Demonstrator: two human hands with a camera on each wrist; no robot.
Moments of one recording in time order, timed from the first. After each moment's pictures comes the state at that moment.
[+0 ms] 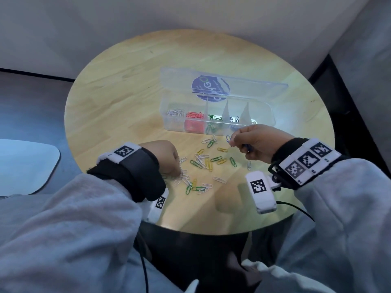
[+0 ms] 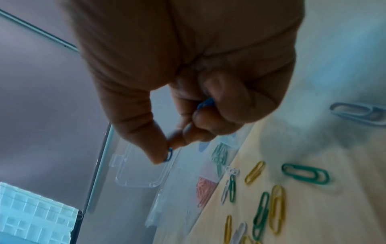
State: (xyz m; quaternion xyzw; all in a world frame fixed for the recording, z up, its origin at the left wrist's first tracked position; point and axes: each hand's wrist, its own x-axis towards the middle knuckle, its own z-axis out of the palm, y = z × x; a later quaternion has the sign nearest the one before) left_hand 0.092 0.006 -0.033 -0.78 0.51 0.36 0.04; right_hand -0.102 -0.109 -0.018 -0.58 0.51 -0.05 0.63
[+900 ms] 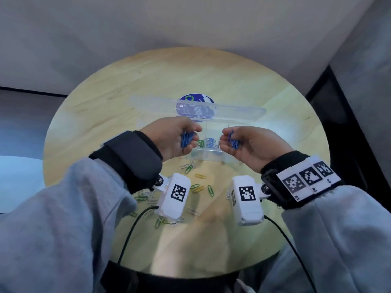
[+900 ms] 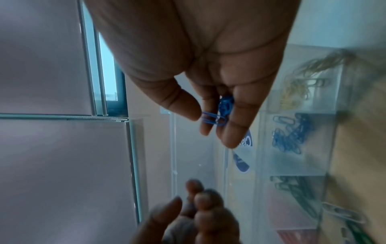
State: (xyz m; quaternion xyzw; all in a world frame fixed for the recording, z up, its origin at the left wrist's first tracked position) left_hand 0.048 -0.092 0.011 -0.63 0.22 0.60 -0.43; right_hand -0.117 -0.162 -0.003 -0.38 0.44 -0.26 0.78
